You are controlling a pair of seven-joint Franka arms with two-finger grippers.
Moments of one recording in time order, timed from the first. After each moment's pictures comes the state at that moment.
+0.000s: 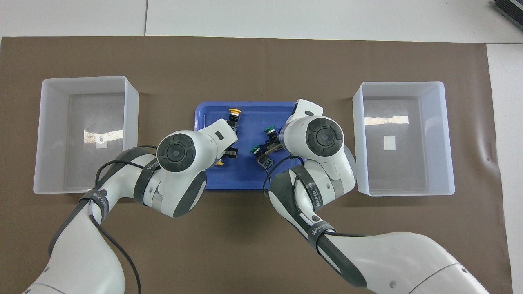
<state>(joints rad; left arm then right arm) -0.53 0.26 0.02 -2.07 -0.03 2.53 -0.31 0.51 0.42 0.00 -1.89 0.06 2.53 0.01</state>
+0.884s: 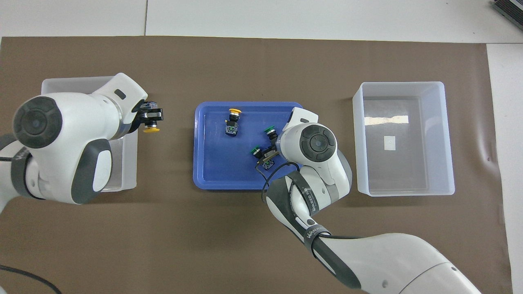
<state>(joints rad) -0.10 0.09 0.03 -2.00 -0.02 2.45 -0.01 0.51 0.43 0.00 -1.90 0.06 2.55 0.01</state>
